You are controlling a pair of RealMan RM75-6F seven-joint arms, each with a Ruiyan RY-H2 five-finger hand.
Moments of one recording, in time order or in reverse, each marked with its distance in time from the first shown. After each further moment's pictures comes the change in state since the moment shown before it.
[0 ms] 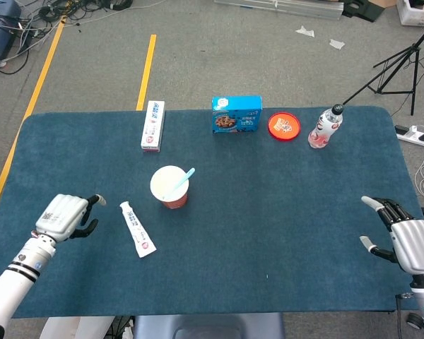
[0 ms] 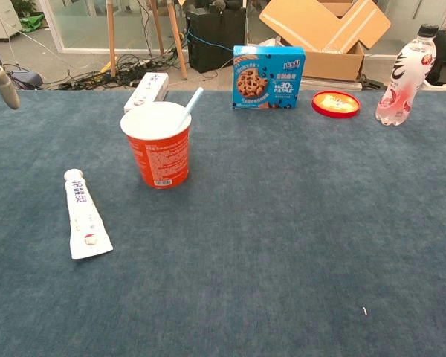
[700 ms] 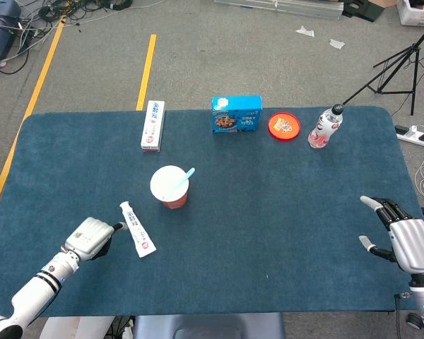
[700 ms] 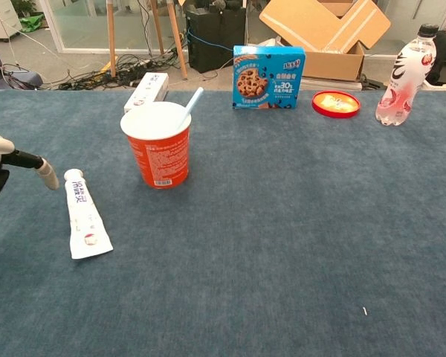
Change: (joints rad) left arm -0.033 -0.182 0.086 0.124 0.051 -0.133 0.091; right arm 0.005 -0.002 0.000 0.002 0.005 -0.012 -0.001
